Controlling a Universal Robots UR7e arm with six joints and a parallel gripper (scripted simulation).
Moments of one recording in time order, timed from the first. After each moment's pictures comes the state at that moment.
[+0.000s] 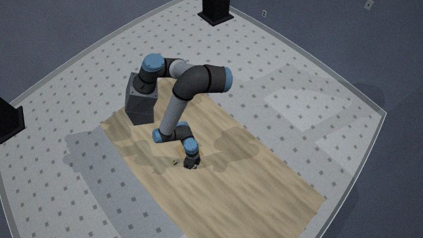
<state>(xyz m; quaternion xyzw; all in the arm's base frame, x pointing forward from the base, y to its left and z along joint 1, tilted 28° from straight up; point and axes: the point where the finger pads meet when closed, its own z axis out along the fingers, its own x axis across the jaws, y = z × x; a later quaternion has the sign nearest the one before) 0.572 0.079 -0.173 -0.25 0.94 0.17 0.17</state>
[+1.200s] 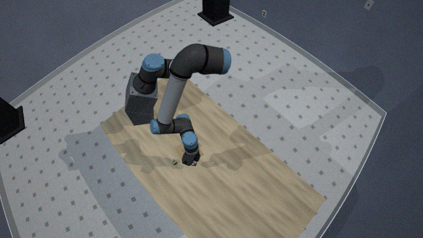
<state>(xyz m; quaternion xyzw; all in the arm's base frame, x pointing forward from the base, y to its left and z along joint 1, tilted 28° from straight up) 0.556 0.046 -0.104 -0.25 0.94 0.17 0.18</state>
